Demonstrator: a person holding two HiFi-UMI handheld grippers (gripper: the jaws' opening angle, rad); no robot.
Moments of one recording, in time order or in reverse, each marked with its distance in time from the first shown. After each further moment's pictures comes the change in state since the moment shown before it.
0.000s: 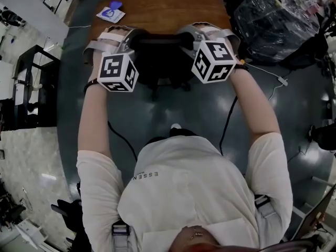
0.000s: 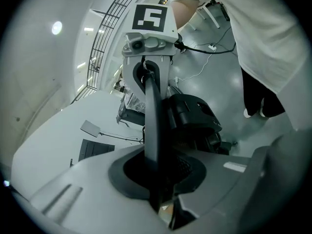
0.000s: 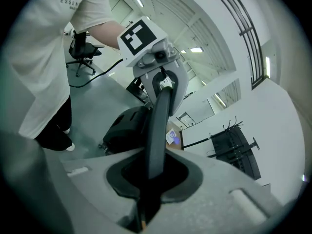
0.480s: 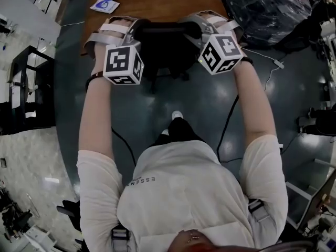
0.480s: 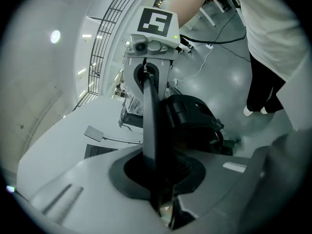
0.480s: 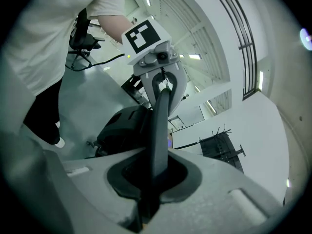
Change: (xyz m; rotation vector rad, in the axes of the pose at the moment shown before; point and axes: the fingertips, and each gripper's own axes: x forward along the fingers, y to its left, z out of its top) left arm -0.032 -0.022 0.024 0.049 -0.023 0.052; right arm -0.026 0.026 0.019 -0.071 -0.005 -0.148
